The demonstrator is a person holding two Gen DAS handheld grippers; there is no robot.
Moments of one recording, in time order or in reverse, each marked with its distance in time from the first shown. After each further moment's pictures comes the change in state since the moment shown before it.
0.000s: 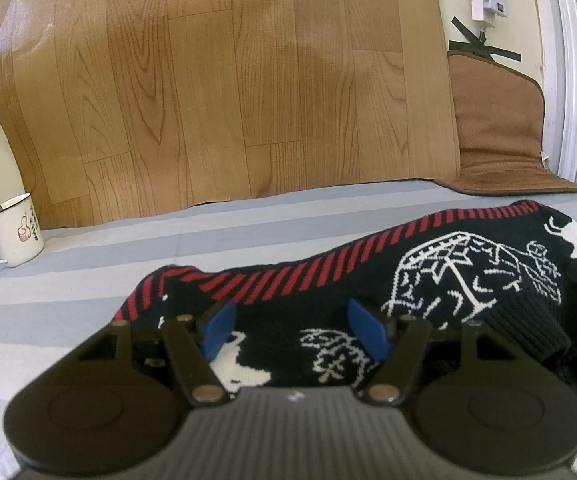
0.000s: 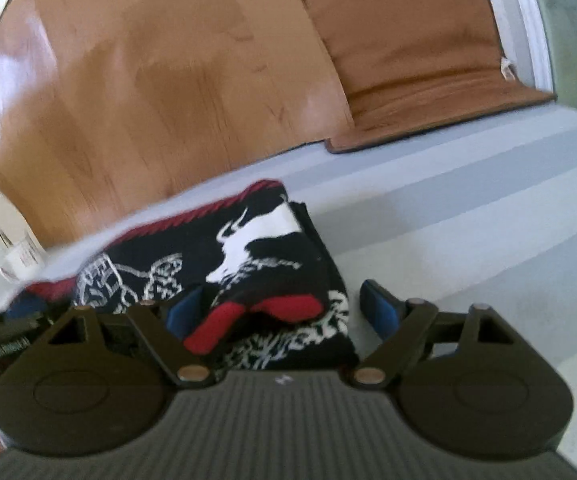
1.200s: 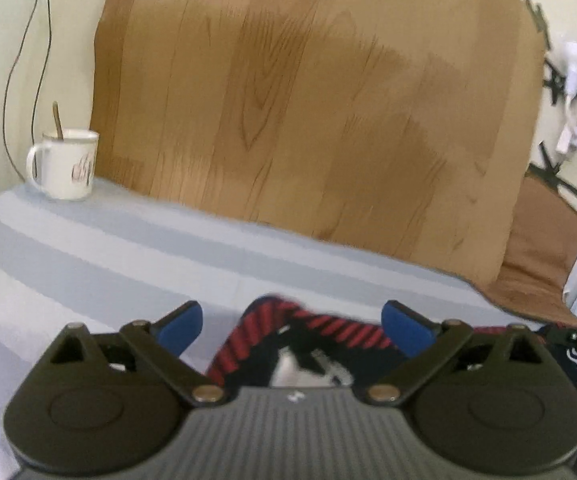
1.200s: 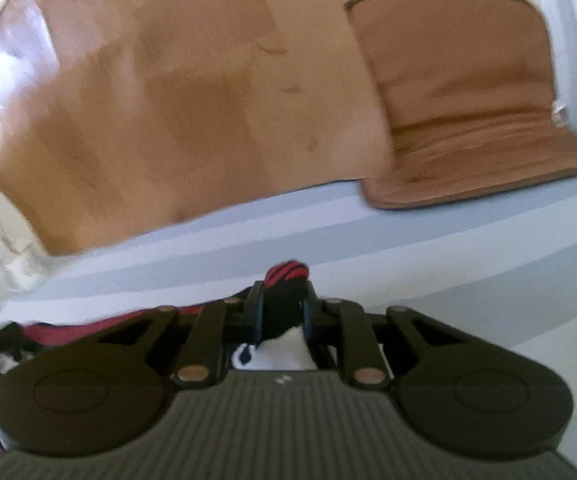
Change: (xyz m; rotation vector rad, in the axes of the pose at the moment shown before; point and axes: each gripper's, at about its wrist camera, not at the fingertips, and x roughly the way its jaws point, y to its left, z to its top) left arm -0.008 0.076 0.003 -0.377 -0.080 0.013; right arm 0.040 0.041 0.071 -0.108 0.046 -0.005
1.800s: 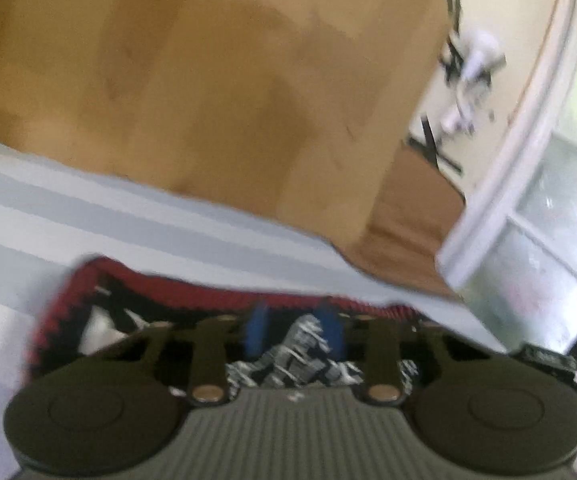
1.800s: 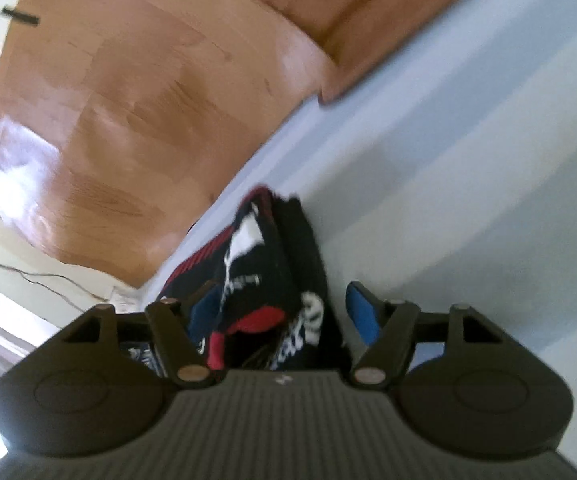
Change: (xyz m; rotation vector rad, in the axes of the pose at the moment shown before) left arm -0.004 -0.040 0.015 -0.015 0.184 -0.418; right arm -0.049 -0.085 -0.050 0.522 0.163 0.294
